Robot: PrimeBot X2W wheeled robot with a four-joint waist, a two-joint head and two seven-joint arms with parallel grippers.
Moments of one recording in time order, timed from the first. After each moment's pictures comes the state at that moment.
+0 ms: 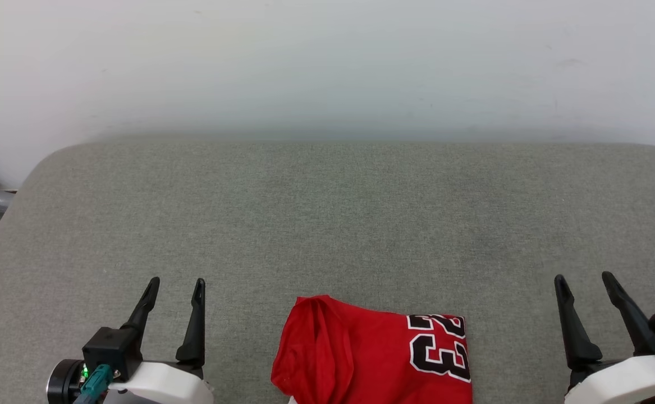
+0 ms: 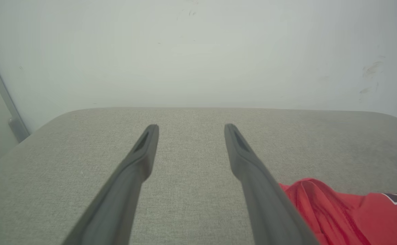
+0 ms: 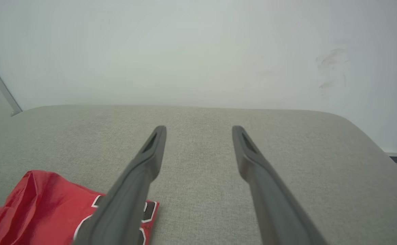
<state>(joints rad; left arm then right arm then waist) 0.00 0.36 -0.31 0.04 -0.45 0.18 -0.26 0.15 -0.05 -0.10 -0.26 0.14 0.13 0.12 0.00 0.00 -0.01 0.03</state>
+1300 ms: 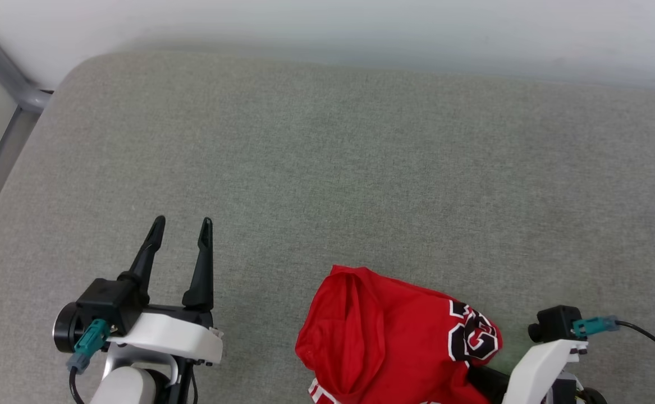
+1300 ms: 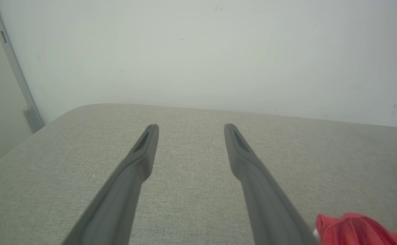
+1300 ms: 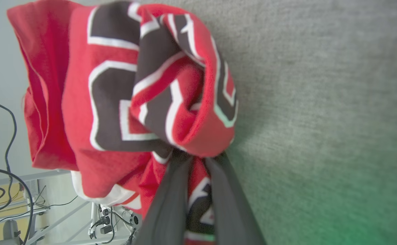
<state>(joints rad) -0.13 0.25 -0.23 0.04 -0.38 0.06 -0.26 0.01 -0.09 0.09 0.13 0.69 0.13 0.68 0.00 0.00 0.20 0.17</state>
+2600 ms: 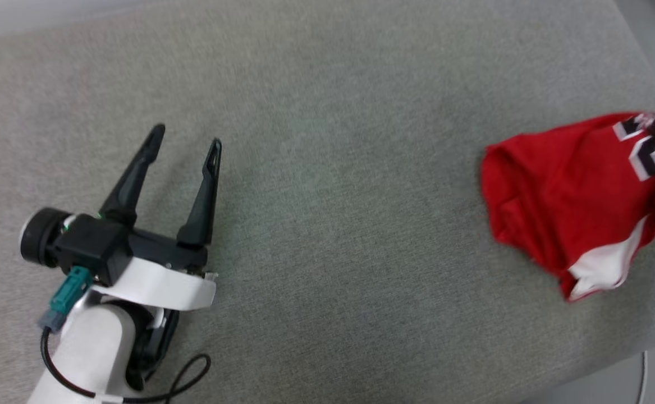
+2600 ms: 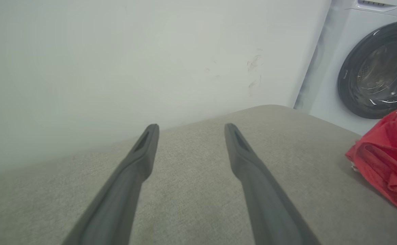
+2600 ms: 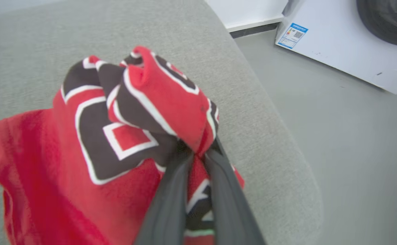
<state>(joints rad) -0.28 0.35 -0.25 -0.11 -0.29 0.00 -0.21 -0.41 -0.26 -0.24 0.17 0.26 0.13 0.51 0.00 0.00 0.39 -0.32</state>
